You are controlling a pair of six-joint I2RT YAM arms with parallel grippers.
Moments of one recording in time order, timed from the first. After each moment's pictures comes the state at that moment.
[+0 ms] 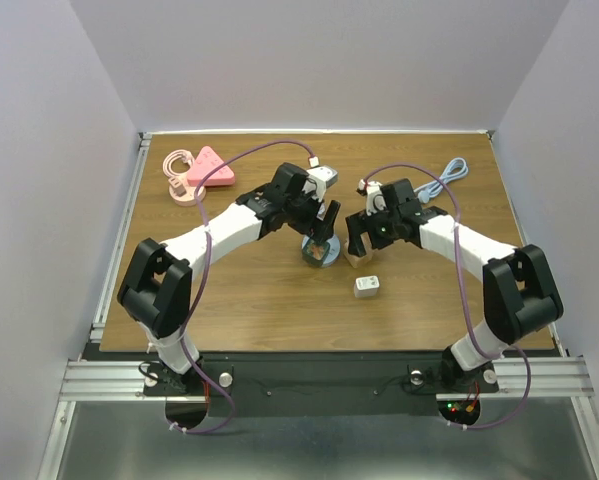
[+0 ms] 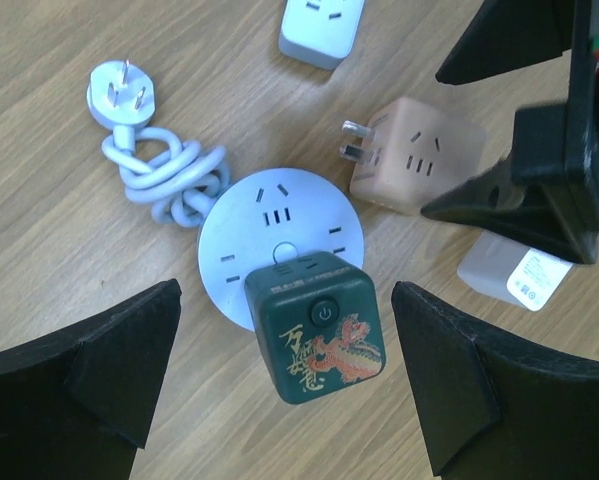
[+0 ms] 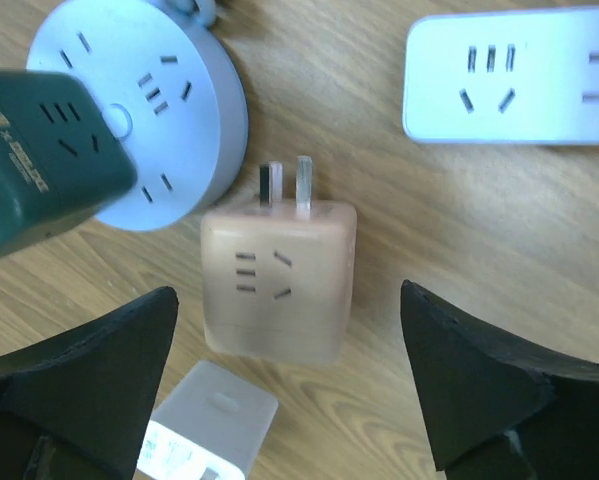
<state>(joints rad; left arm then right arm) -0.67 1.68 1.27 -0.33 0.21 -0.07 0.40 1.59 1.02 -0.35 -0.29 0.00</state>
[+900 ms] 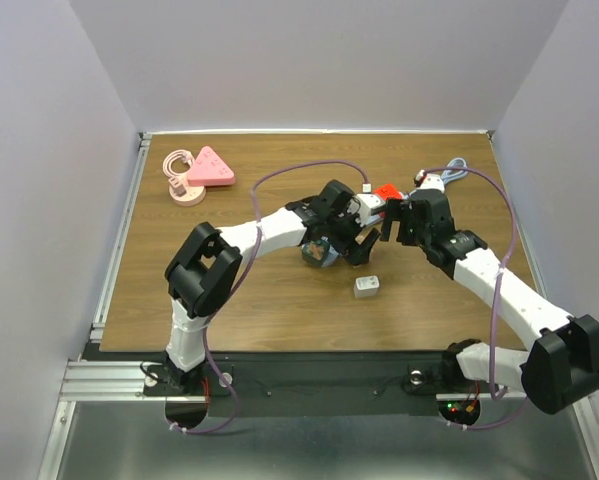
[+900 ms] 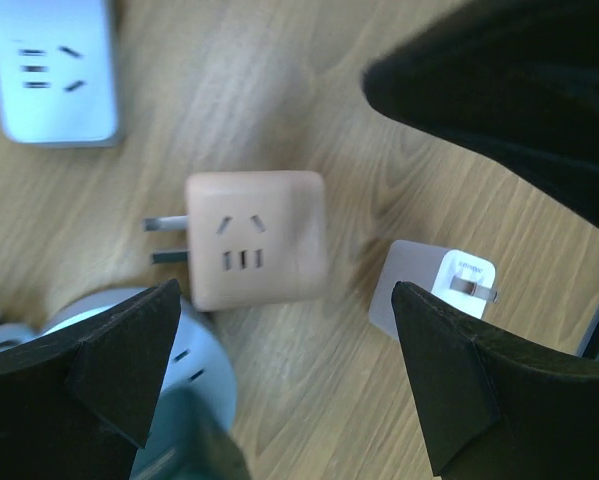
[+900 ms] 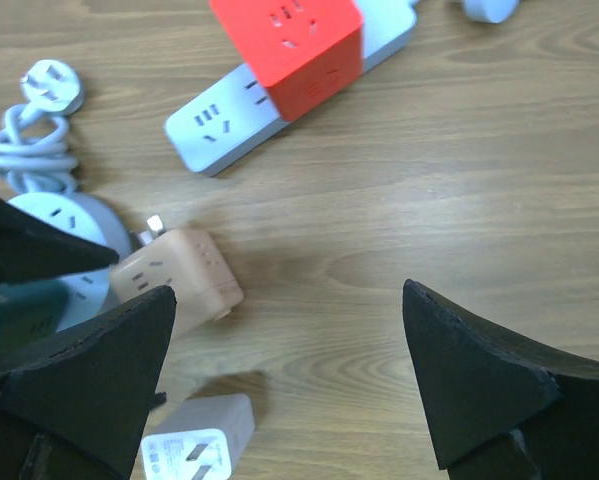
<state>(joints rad) -0.81 1.94 1.44 -0.29 0.36 0.03 0.40 1.18 0.85 -0.33 0.26 0.36</state>
